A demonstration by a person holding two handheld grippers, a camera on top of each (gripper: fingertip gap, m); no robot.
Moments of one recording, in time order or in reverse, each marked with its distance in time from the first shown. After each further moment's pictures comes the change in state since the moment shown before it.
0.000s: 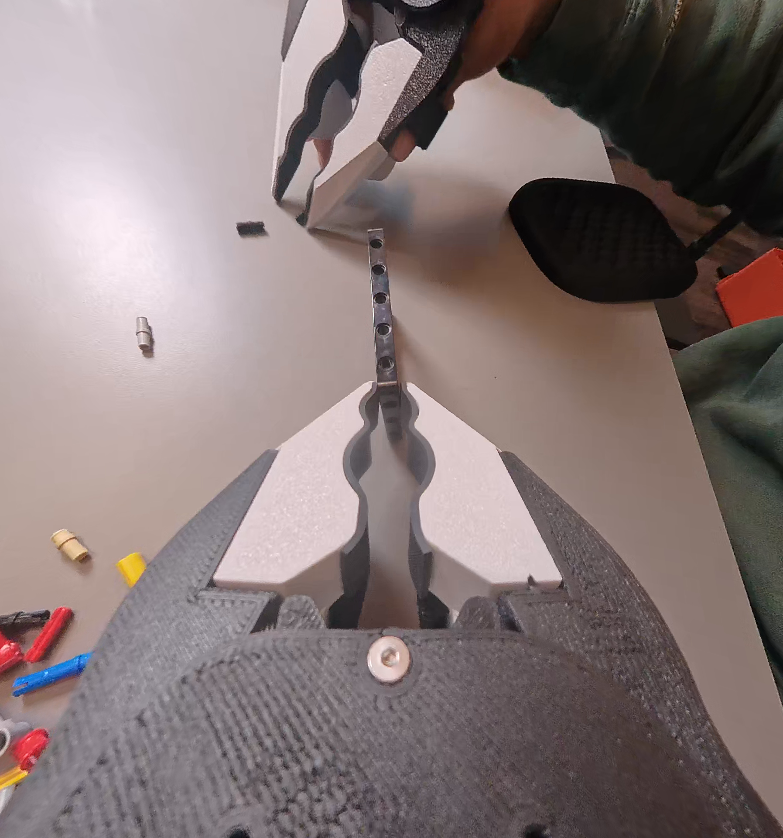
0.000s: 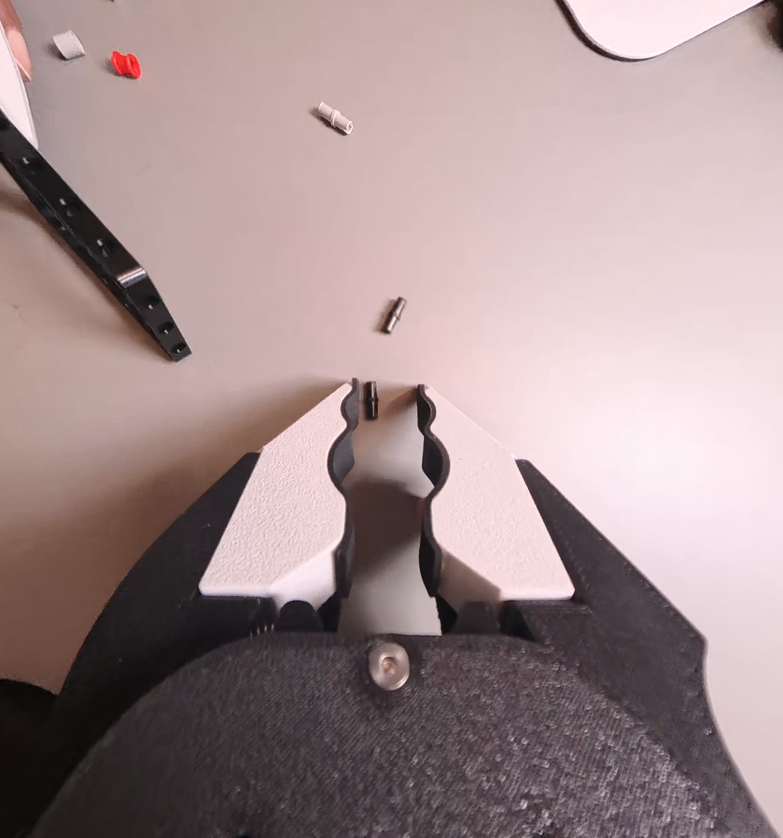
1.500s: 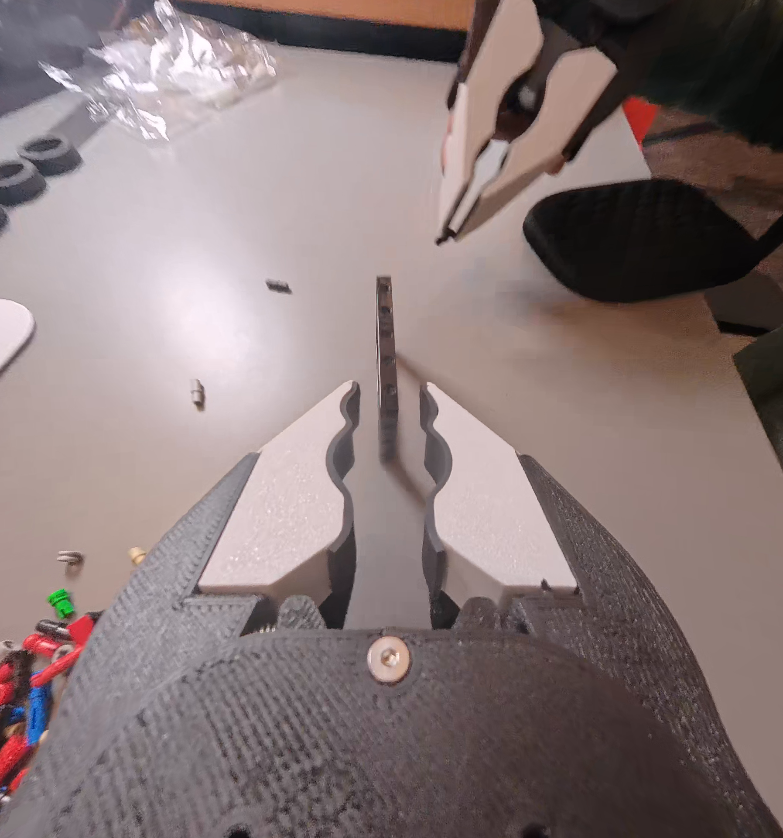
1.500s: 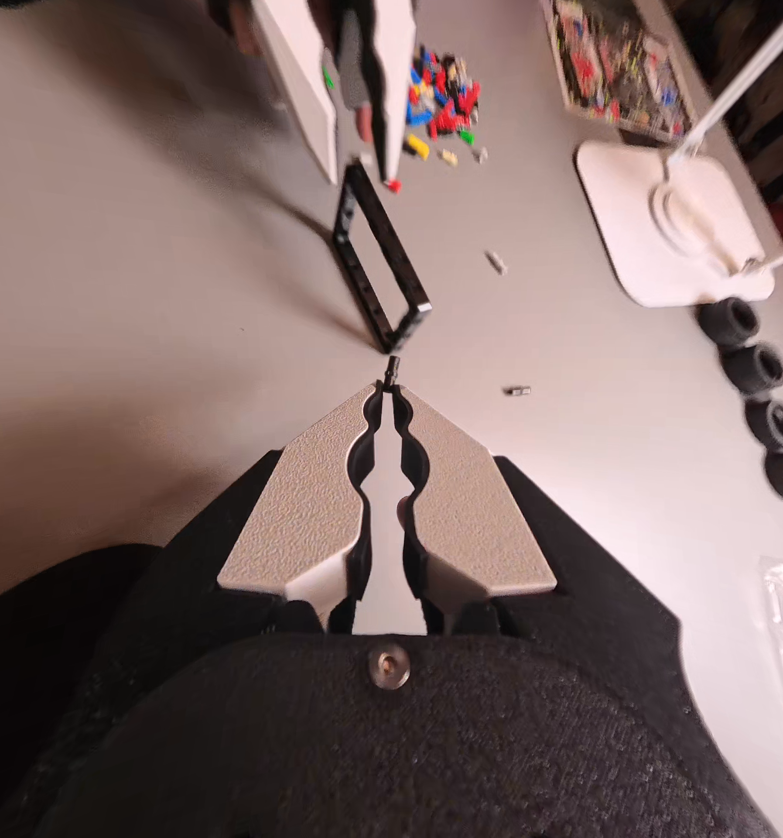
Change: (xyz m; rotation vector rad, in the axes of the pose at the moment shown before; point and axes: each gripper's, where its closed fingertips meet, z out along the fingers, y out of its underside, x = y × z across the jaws) left arm 0.009 -0.016 -0.007 0.066 -0.136 0.192; right arm -0.089 -0.012 -0.067 0.254 0.025 -0.384
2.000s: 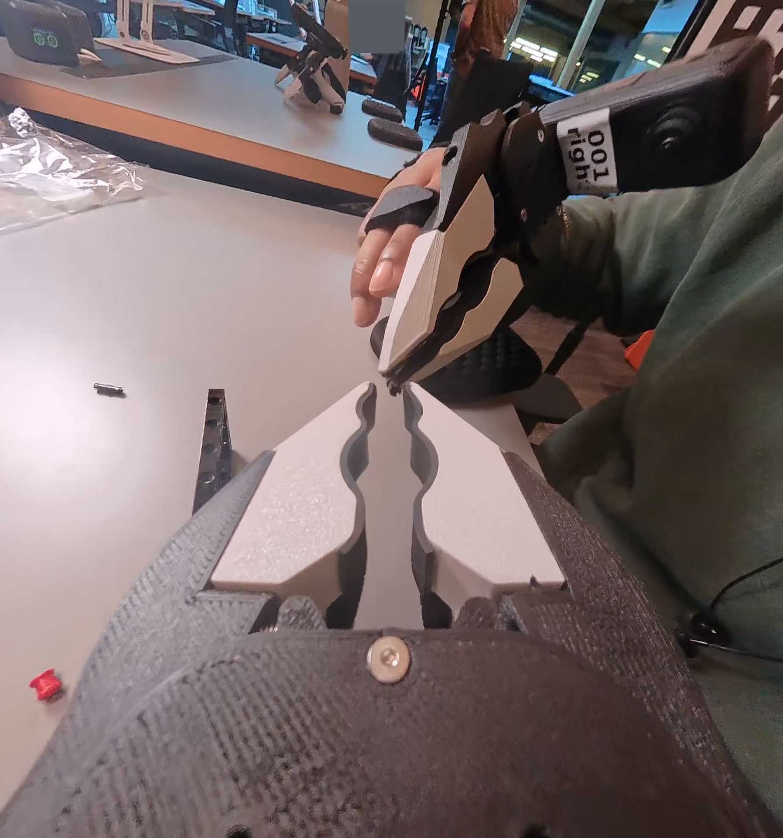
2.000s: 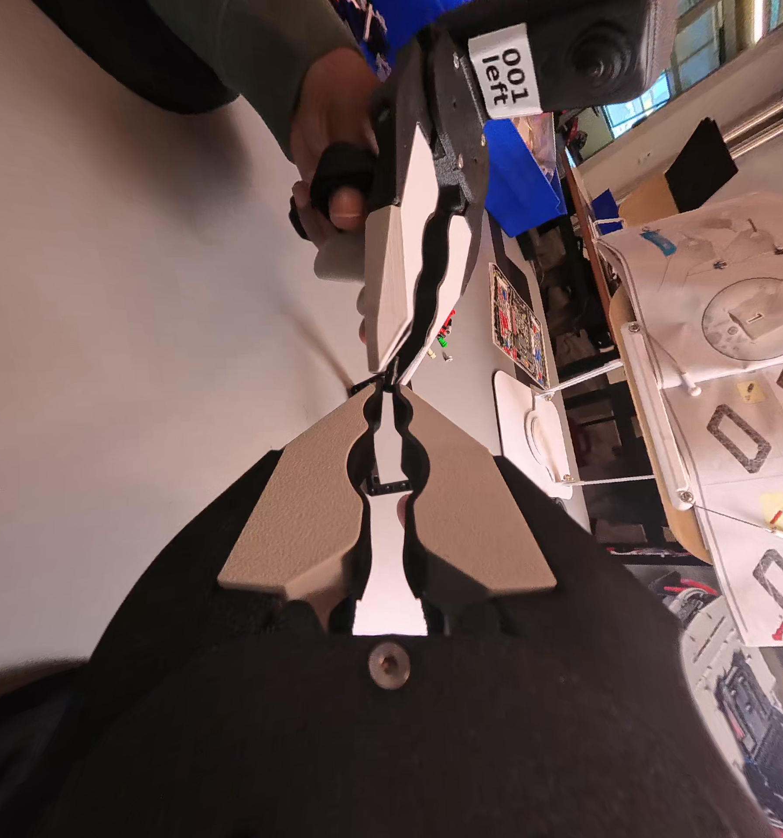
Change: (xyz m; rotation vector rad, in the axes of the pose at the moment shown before) left arm 0.077 -0.055 -0.001 0.229 0.254 -0.107; right arm -0.053 -0.085 -0.007 0.206 0.177 -0.484
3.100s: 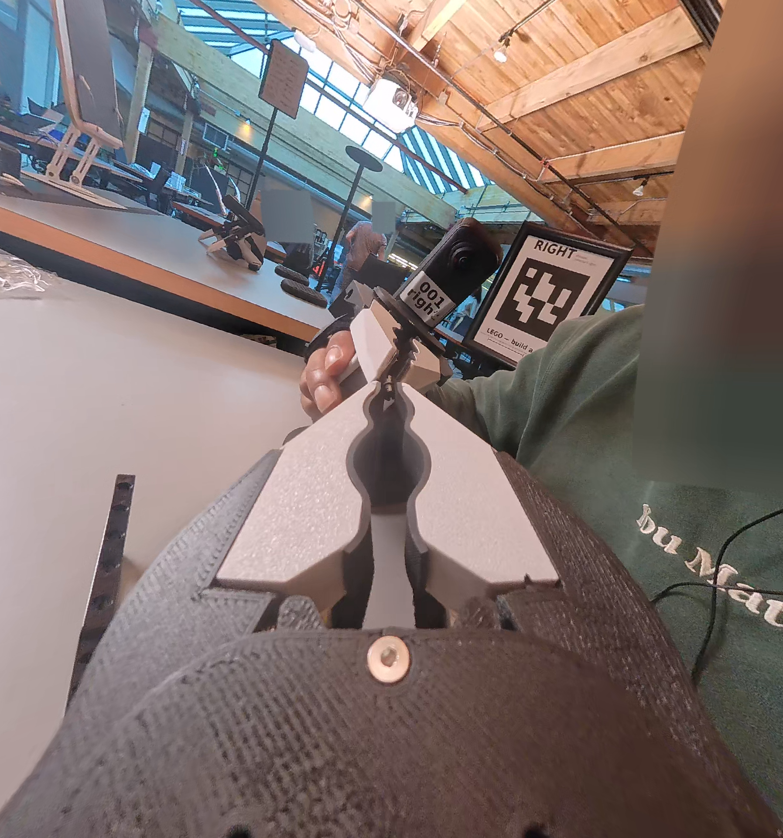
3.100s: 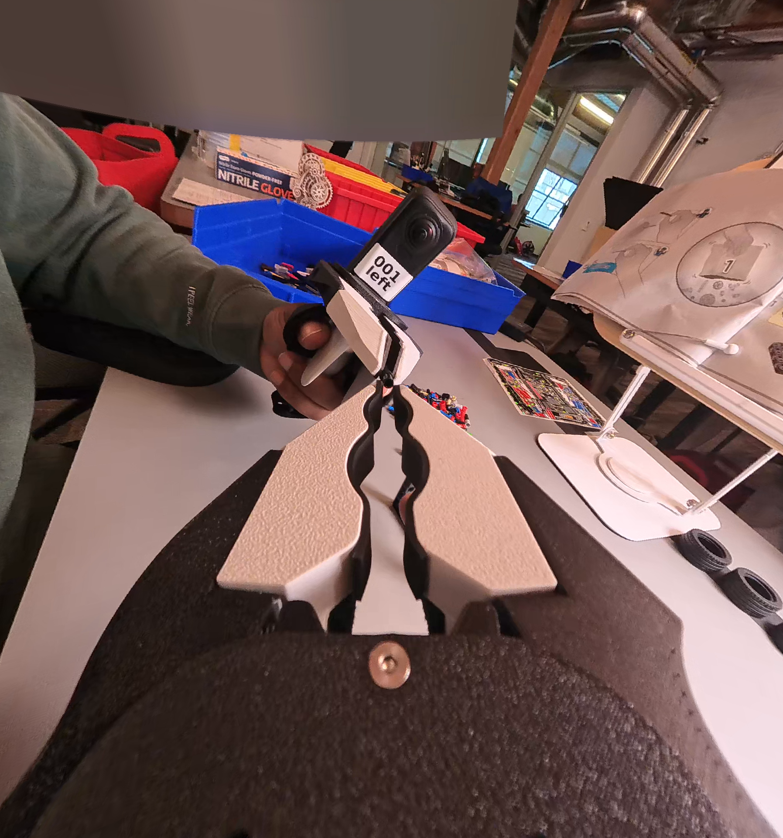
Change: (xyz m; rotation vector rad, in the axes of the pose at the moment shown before) left arm 0.023 -0.047 -0.018 0.361 0.248 -0.189; right arm 0.027 -0.036 -0.022 0.411 0.065 0.515
